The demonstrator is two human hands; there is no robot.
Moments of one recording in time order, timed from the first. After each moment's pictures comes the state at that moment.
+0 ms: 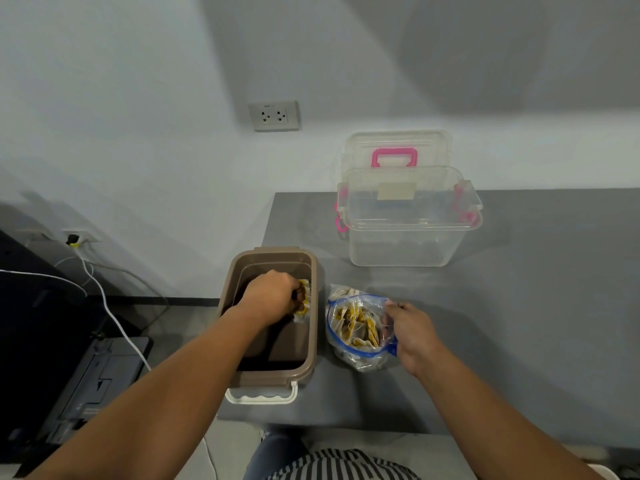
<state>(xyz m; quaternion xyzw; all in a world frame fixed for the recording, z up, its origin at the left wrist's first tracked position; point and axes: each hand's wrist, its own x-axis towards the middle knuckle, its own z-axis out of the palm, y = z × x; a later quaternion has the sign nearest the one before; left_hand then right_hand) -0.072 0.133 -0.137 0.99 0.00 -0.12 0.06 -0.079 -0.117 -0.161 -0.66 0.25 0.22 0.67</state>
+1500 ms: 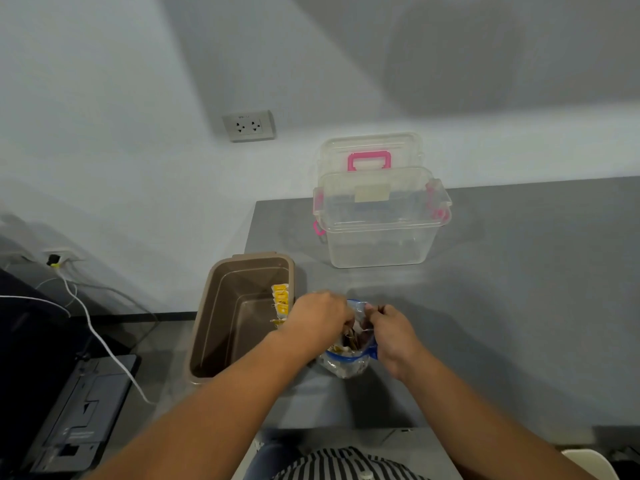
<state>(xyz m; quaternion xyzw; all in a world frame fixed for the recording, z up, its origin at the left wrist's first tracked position) -0.086 0.014 -0.126 0.97 -0.20 -0.11 -0.06 -0.090 -0.126 -0.163 -0.64 0.21 0.23 0.70</state>
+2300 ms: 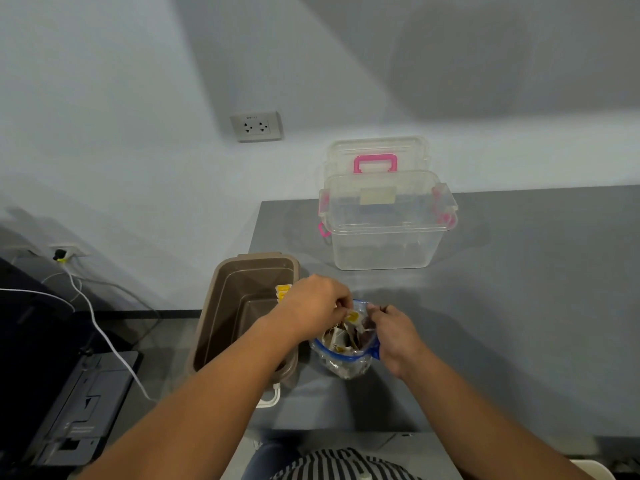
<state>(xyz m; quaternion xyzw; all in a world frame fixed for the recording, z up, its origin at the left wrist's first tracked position) -0.084 0.038 -0.100 0.98 -0.15 -0.06 0.15 -0.085 -0.125 -0.162 -0.65 0.21 0.24 0.69</state>
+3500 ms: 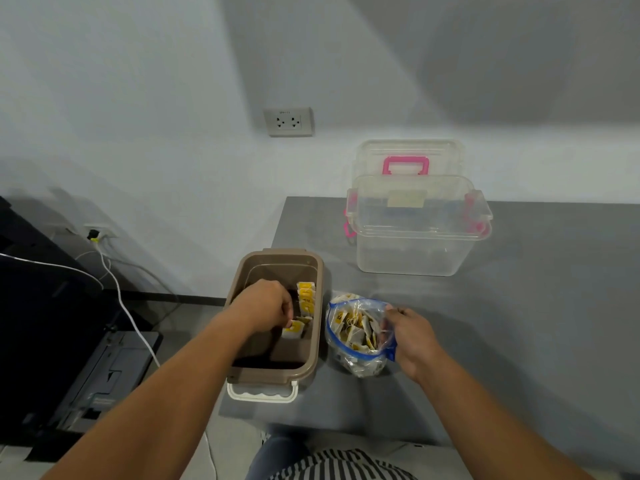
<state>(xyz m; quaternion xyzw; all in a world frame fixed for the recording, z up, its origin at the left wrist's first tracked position) -0.101 0.138 -0.108 0.96 0.08 -0.20 0.15 -0.078 -0.118 -0.161 -0.65 0.22 0.26 0.69</state>
